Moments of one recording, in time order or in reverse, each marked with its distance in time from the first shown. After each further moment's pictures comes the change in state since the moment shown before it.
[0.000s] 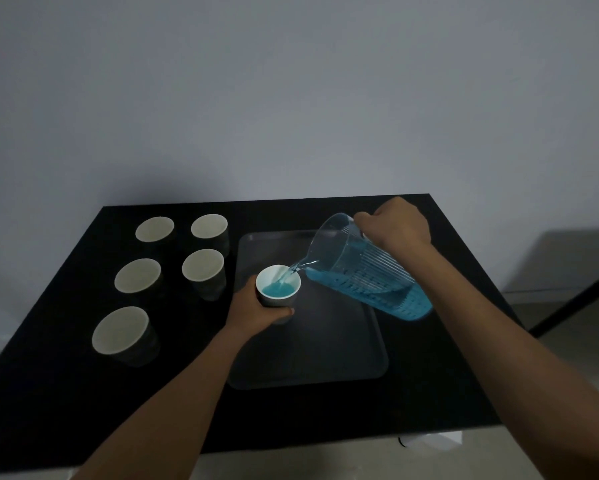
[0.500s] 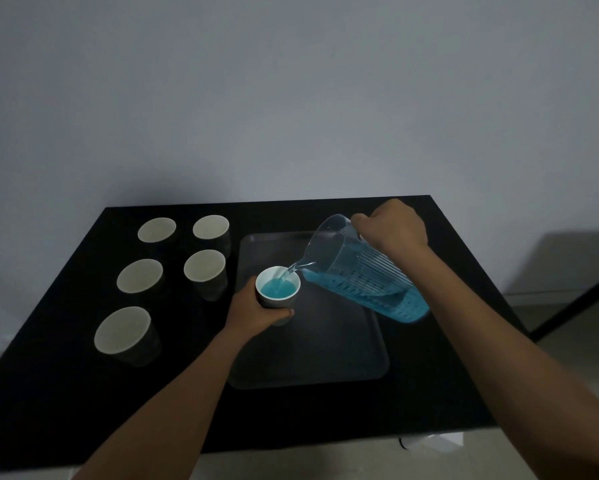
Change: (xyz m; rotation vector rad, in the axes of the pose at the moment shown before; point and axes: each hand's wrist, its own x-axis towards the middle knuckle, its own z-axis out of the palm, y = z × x) left_hand -0.001 -0.002 -0.002 0.000 0.001 0.018; right_hand -0.004 -0.004 0.002 -0.004 -0.004 -0.017
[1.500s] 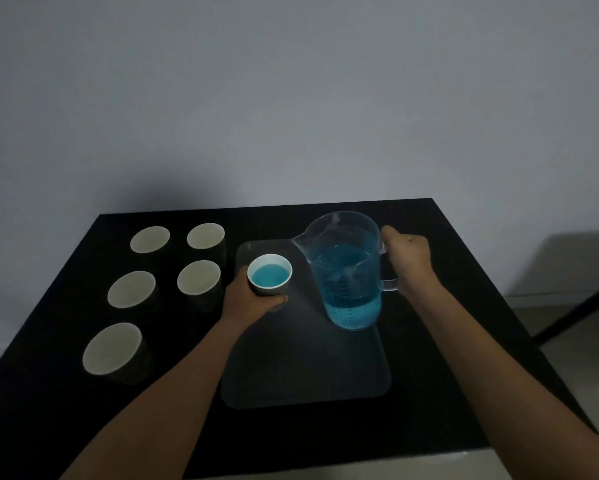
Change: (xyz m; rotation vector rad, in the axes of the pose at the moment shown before) left_hand 0.037 0.018 -0.003 0.007 0.118 0.027; right_hand 0.014 0.039 0.027 0.908 -0.021 0.361
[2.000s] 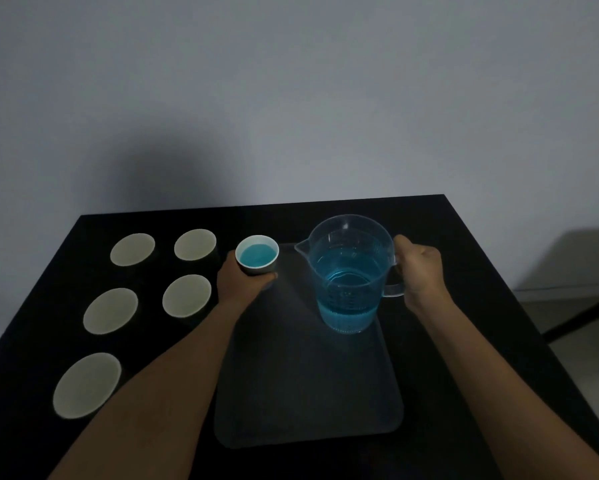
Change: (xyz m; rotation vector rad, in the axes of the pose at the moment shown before) left_hand 0.076 0.005 0.011 0.044 0.133 -0.099; right_hand 0.046 0.015 0.011 0.074 -0.021 -0.020
